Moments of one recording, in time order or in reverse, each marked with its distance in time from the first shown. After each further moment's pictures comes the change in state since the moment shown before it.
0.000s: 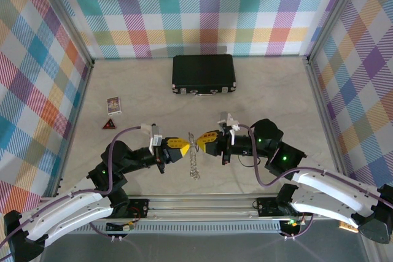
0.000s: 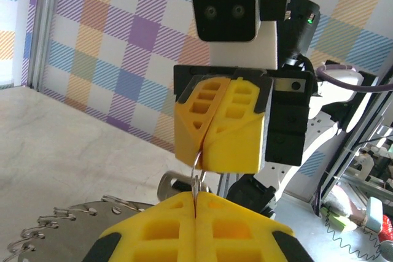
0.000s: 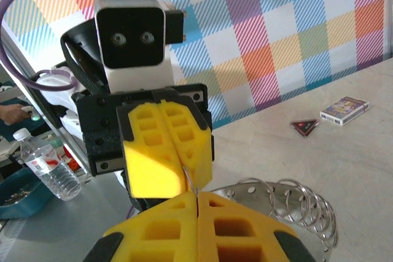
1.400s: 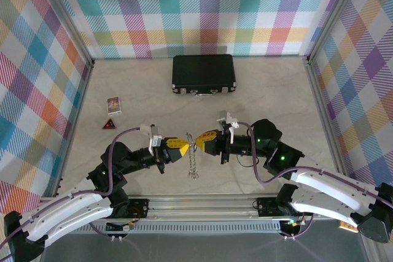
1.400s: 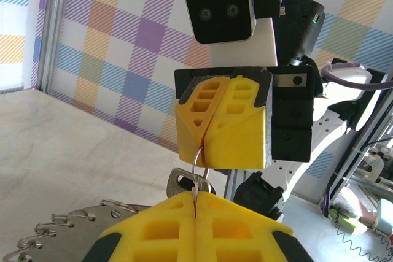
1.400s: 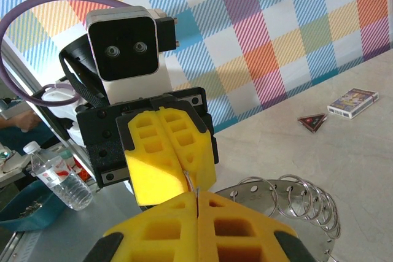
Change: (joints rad) left arm 0.000 -0.015 -0.016 0.005 -0.020 0.018; right arm 0.000 0.018 -0.011 0.033 0.000 0.079
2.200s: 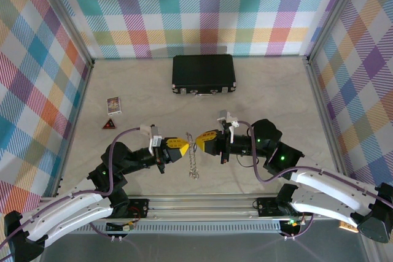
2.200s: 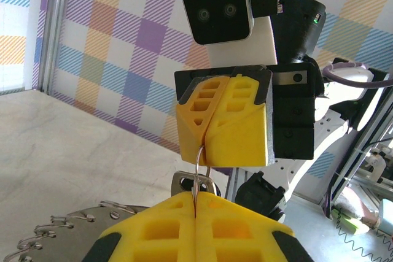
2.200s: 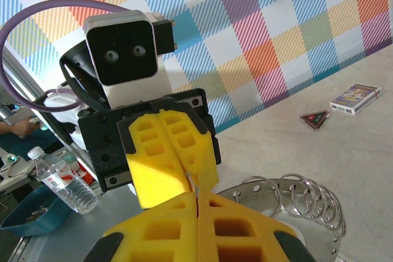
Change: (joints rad) left arm 0.000 0.003 -0.004 0.009 0.000 0.001; right arm 0.000 0.001 -0.002 0.003 0.003 0.029
